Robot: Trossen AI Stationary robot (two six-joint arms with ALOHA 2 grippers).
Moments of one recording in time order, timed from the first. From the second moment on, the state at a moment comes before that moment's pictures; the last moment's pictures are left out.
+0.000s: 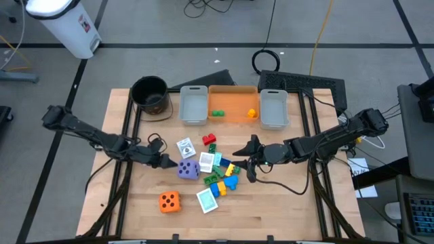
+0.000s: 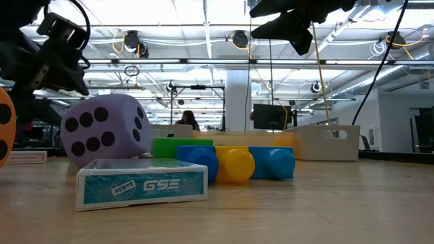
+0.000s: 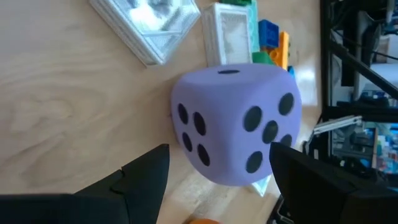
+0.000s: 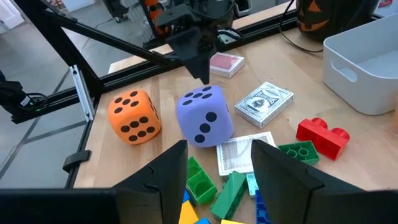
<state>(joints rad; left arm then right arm) -0.37 0.76 0.27 -0.16 -0.18 -1.56 0.29 1.32 0.82 0.12 0.31 0.46</state>
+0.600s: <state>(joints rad) -0.38 0.98 0.27 0.10 -0.19 -1.52 0.26 1.32 0.82 0.13 0.29 0.46</state>
